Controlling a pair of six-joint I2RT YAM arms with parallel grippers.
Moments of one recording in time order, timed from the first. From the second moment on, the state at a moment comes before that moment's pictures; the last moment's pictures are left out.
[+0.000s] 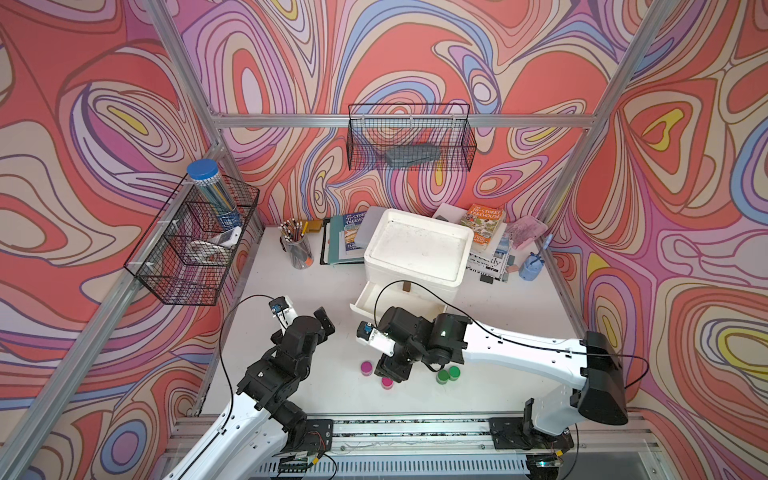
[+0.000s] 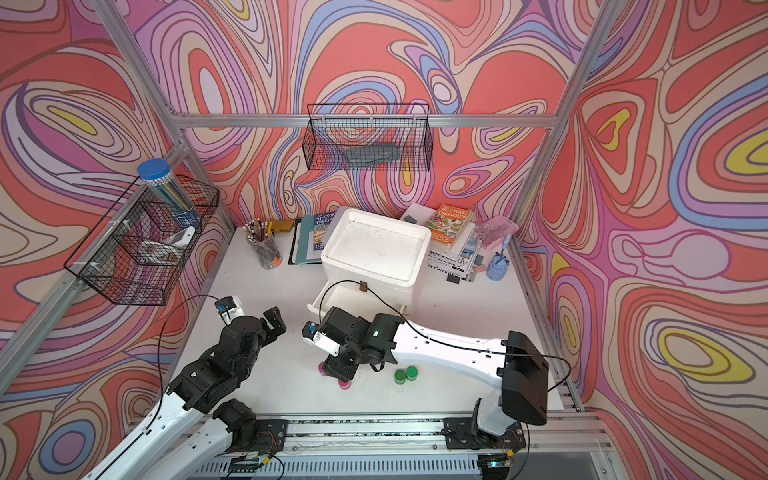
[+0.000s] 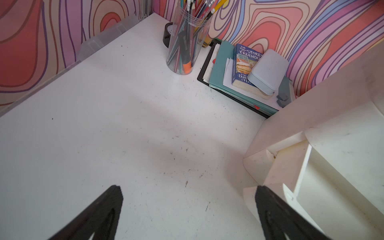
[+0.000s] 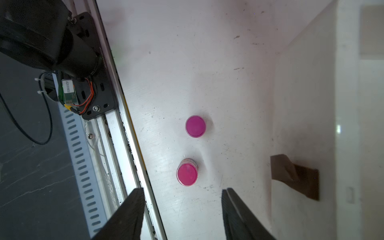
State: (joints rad) left arm -0.52 0.59 0.56 -0.62 -0.58 -0.81; right arm 1.18 1.61 1.31 -0.73 -0.09 -0.02
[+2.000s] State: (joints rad) left arm -0.52 0.64 0.56 -0.75 -0.59 -0.94; right arm 0.87 1.64 1.68 -1.06 0.09 -0.11
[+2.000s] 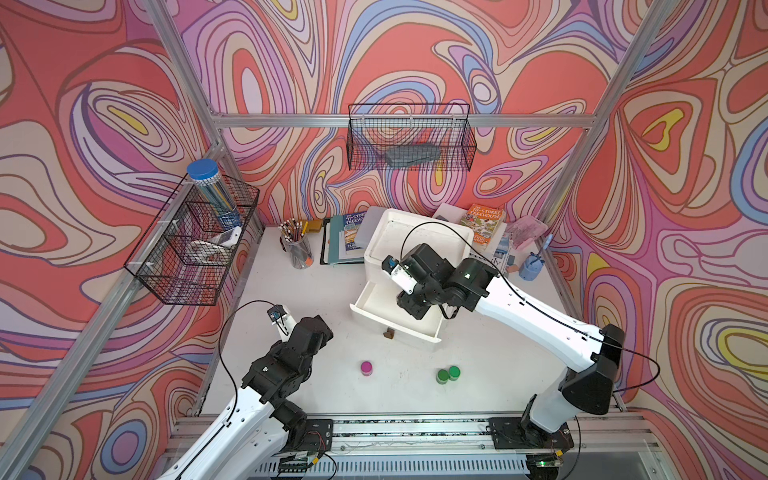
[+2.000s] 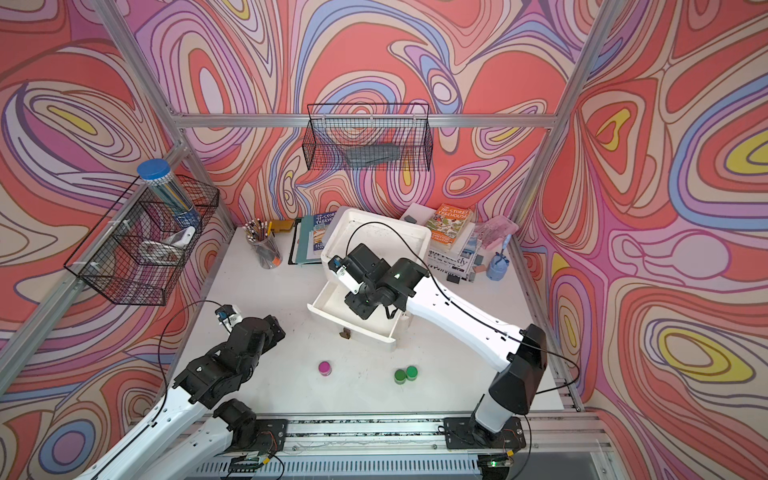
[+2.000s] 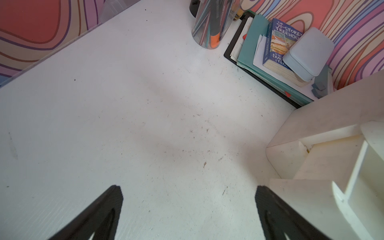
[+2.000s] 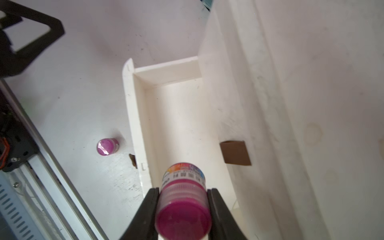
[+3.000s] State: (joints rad) left arm -0.52 0.60 0.56 -0.75 -0.57 -0.89; right arm 0.84 1.82 1.52 -0.98 0.07 -0.35
